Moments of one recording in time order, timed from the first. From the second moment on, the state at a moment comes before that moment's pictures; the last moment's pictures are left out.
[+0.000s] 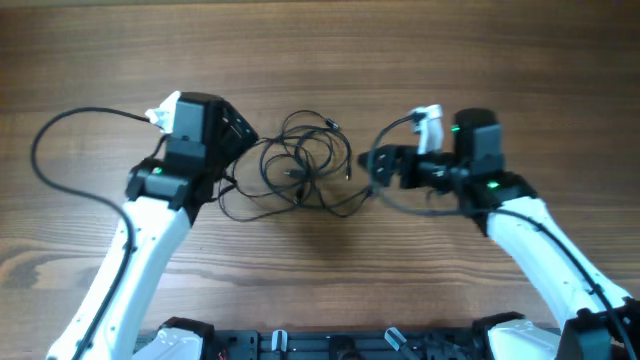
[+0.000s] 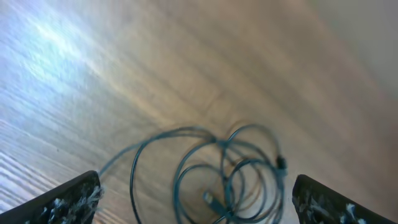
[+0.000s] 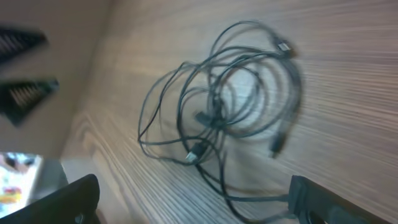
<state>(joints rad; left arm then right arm) -0.22 1.27 1.04 -0.67 -0.18 -0.86 0.27 1.37 0.74 -0.12 -0.67 0.39</state>
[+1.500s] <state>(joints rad) -0.06 1.18 1.05 -0.94 -0.11 -0.95 0.82 1.93 1.08 0.02 -0.17 -0.10</state>
